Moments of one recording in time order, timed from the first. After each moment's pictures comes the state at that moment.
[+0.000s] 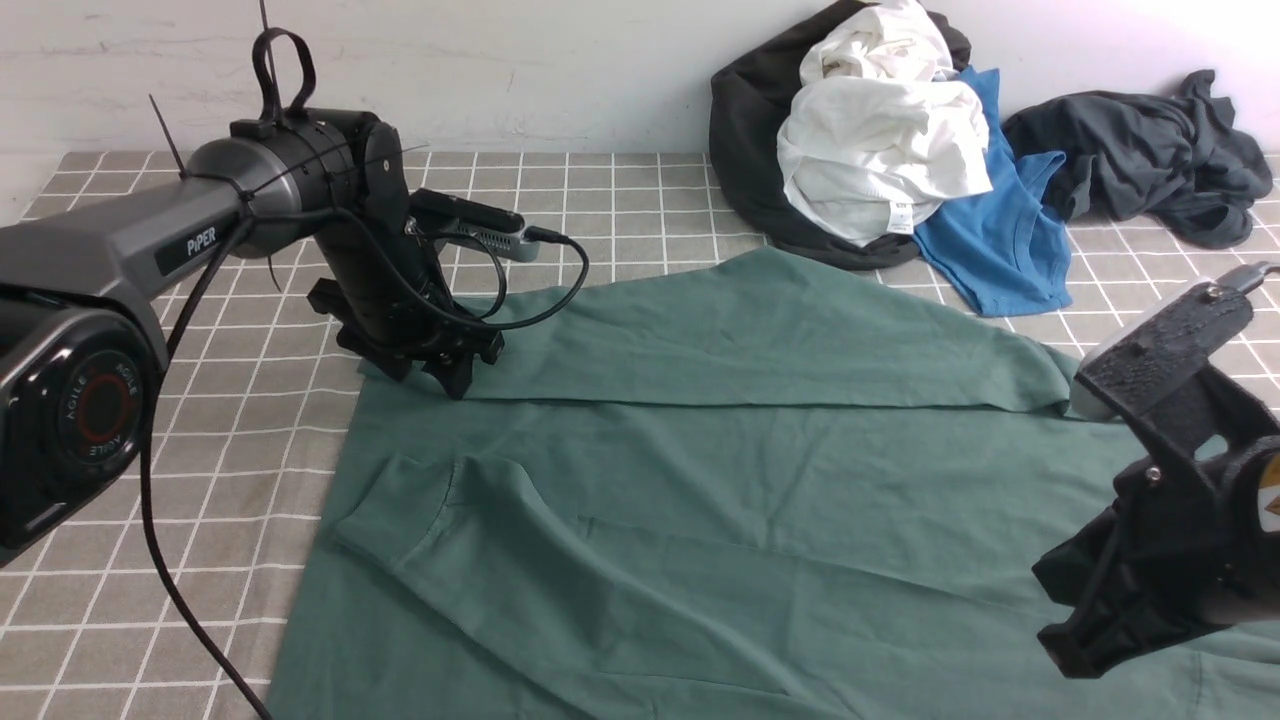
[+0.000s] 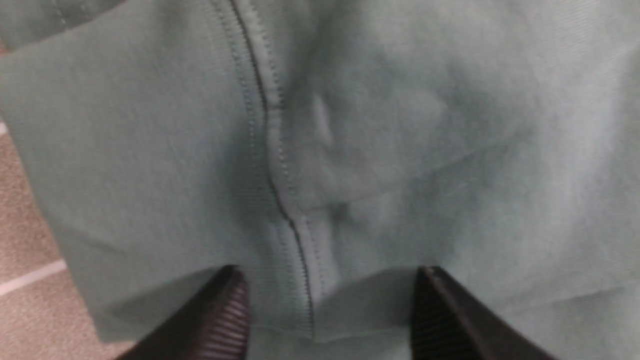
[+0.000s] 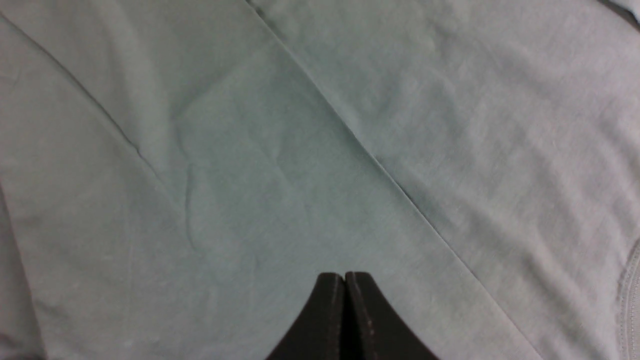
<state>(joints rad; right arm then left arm) 0.43 1.17 -0.77 0.06 0.81 -0.24 -0.18 2.31 -1.89 -0.08 0.97 0.18</state>
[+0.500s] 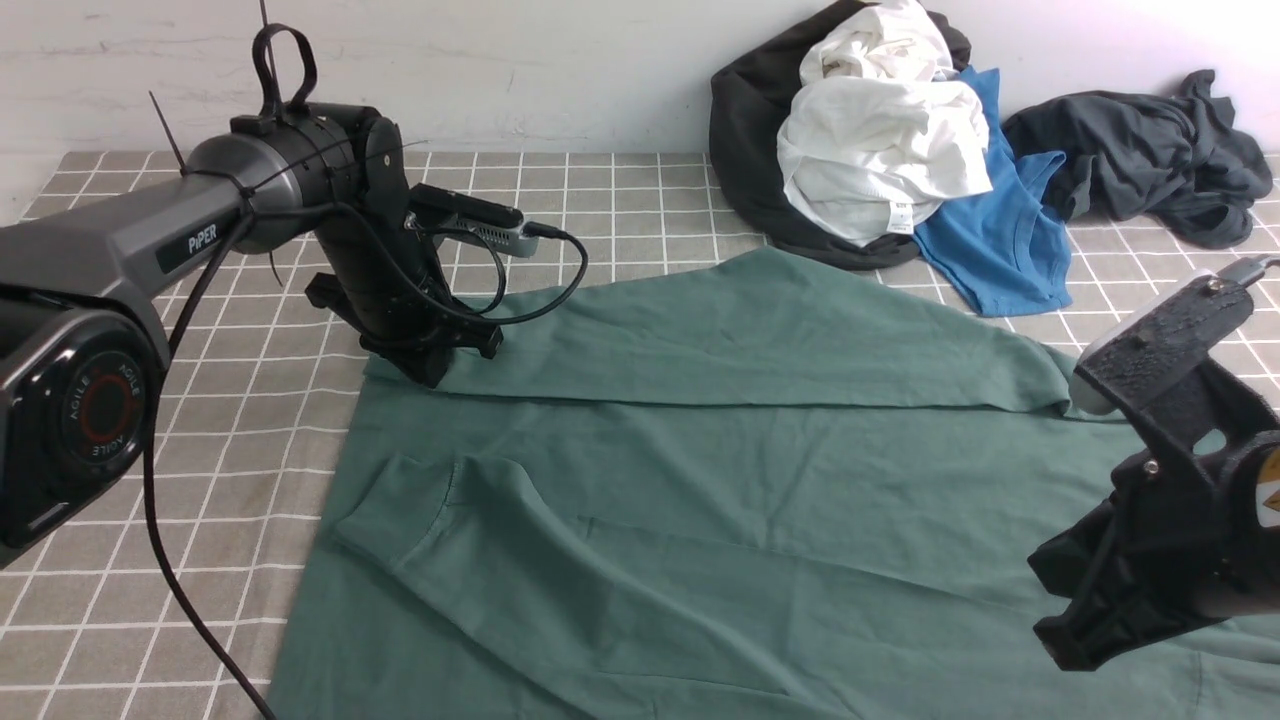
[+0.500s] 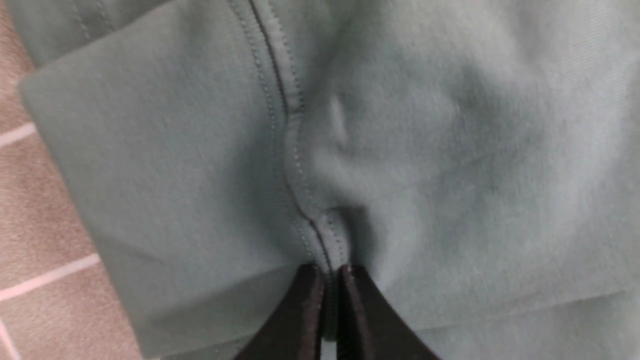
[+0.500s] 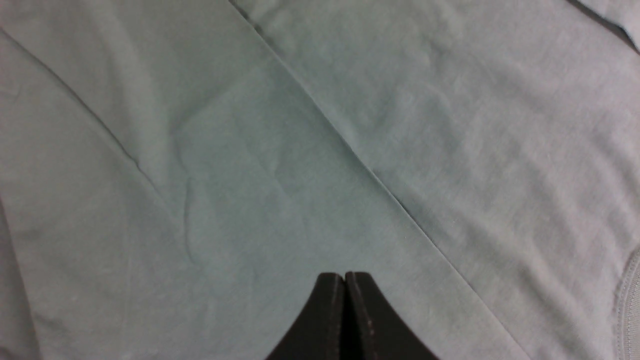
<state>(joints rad) 0.43 1.17 -0.77 0.06 0.79 -0.24 -0.18 2.31 -1.92 -0.07 0.99 0.17</state>
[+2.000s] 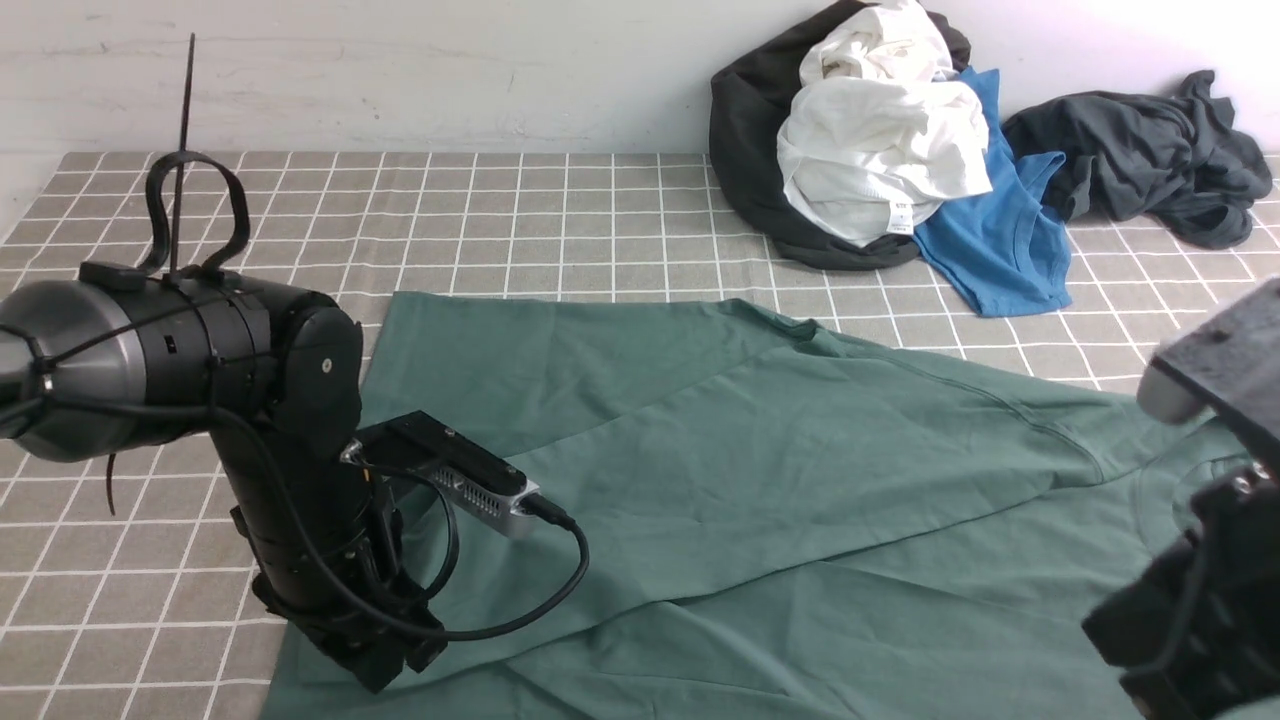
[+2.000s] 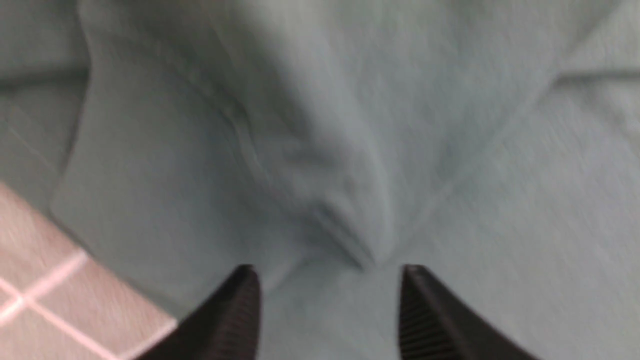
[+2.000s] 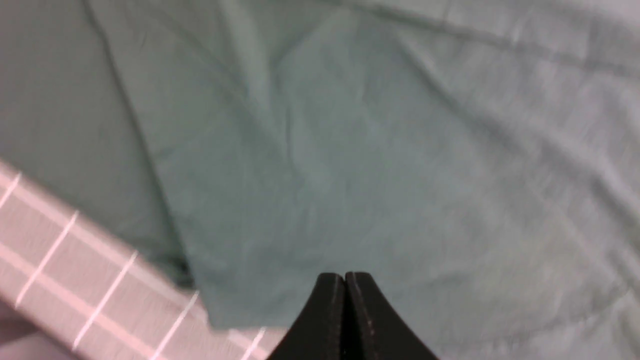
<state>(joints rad) 0.43 1.05 -0.87 0.18 1.15 -0.24 -0.35 1.72 -1.01 -0.09 1.00 0.29</state>
